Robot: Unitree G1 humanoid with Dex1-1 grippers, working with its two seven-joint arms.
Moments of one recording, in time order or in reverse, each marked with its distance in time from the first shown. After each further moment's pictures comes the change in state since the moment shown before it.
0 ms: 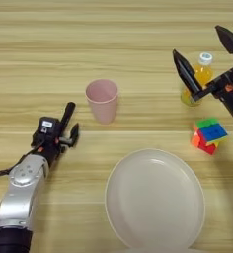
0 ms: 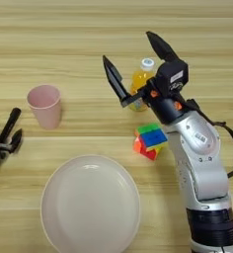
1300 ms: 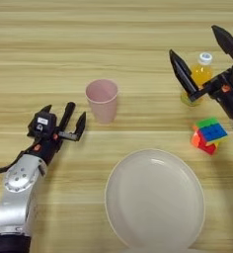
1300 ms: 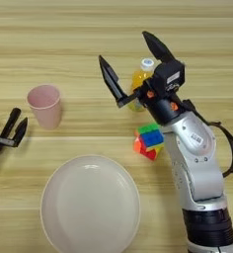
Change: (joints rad) left arm 0.047 -0.005 0.011 -0.073 -0.079 -0.179 -0.113; right arm 0.000 0.019 0.018 -0.005 -0.002 -0.001 -0.005
